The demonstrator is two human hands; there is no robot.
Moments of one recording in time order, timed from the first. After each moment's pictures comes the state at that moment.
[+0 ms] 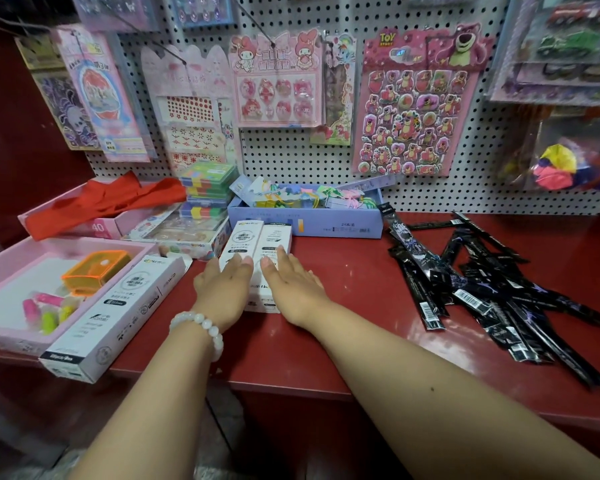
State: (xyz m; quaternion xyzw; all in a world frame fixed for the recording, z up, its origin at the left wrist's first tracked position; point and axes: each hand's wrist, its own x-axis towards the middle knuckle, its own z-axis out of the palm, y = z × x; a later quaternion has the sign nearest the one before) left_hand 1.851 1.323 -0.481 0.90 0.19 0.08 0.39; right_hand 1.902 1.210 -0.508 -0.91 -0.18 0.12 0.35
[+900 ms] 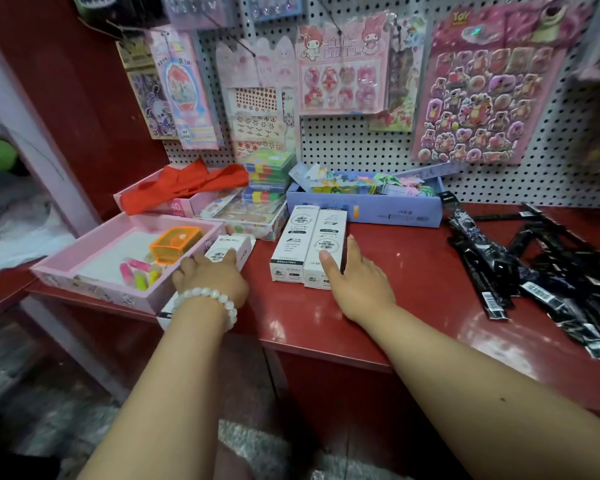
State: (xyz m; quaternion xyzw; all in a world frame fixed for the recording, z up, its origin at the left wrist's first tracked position) left_hand 1.810 1.397 -0.479 0.95 0.32 -0.01 -0.01; right_hand 1.880 1.204 -0.520 -0.93 -0.14 -0.01 0.33
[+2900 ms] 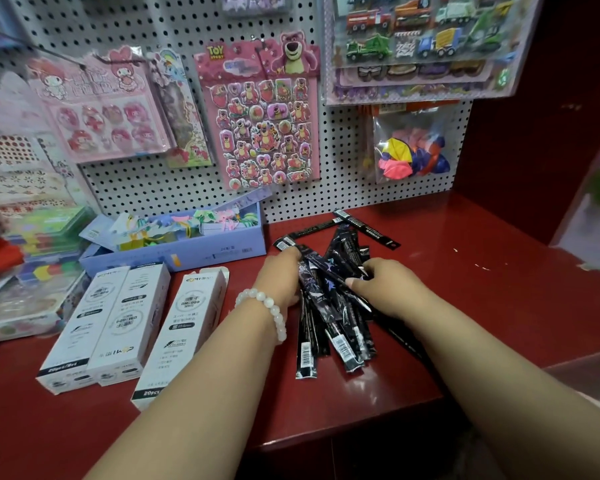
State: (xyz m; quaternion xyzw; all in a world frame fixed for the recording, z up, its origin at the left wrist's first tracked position) left_hand 1.942 1.092 -0.468 0.73 0.18 -0.12 0.65; right_hand 1.909 0.936 -0.485 -0.96 0.09 0.02 0.28
